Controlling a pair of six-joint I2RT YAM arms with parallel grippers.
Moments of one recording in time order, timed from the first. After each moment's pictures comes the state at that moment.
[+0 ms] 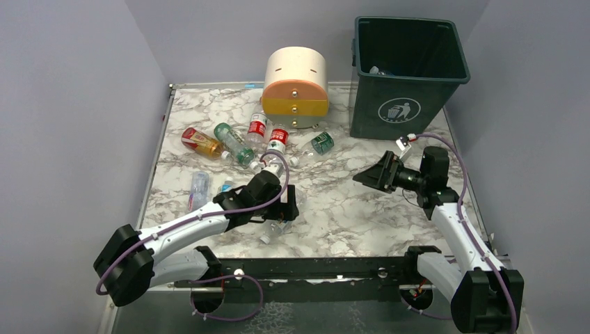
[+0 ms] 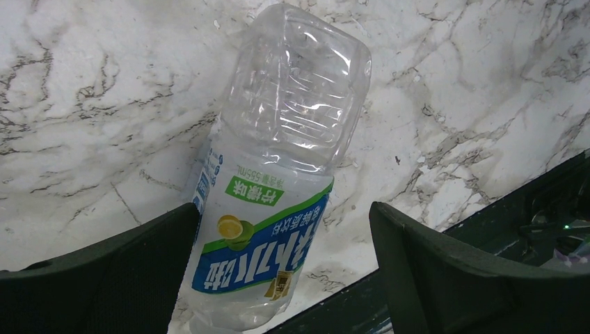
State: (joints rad) left arm -0.84 1.10 0.60 -0.35 -0.02 -0.69; right arm 0.01 0.94 0.53 -0.10 -0.96 0.64
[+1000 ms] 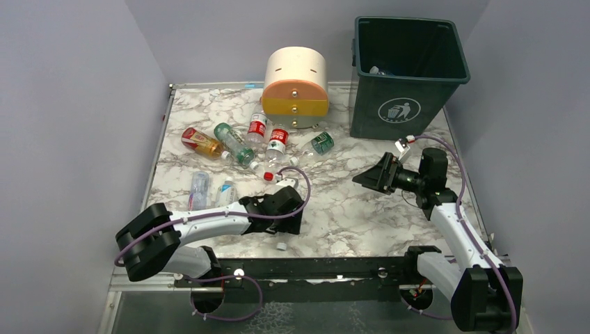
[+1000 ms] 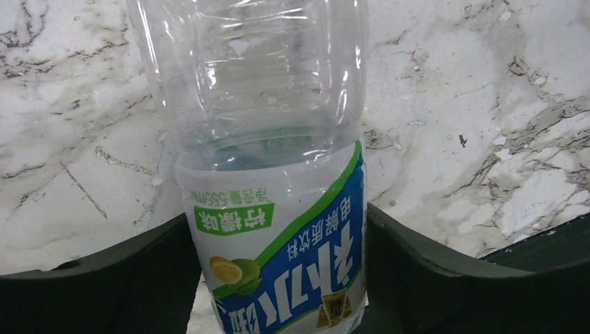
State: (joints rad) left arm -1.03 1.30 0.62 -0.37 -0.18 -0.74; right arm 0.01 0.95 0.51 -0.08 -0.96 0.64
